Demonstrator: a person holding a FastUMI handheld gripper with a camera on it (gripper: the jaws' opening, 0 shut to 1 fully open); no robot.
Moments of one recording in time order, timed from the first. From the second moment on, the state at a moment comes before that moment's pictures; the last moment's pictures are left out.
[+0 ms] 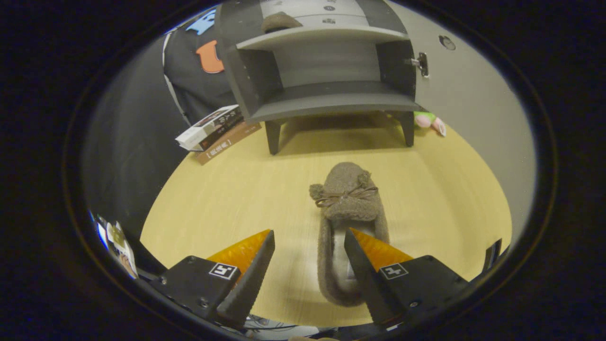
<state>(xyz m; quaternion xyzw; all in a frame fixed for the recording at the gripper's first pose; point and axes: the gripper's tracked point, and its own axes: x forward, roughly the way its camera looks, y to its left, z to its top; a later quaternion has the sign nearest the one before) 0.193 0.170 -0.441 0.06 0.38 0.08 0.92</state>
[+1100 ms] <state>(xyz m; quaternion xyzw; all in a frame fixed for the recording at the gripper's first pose) 0.226 0.160 -0.320 0.06 0.31 0.10 0.94</state>
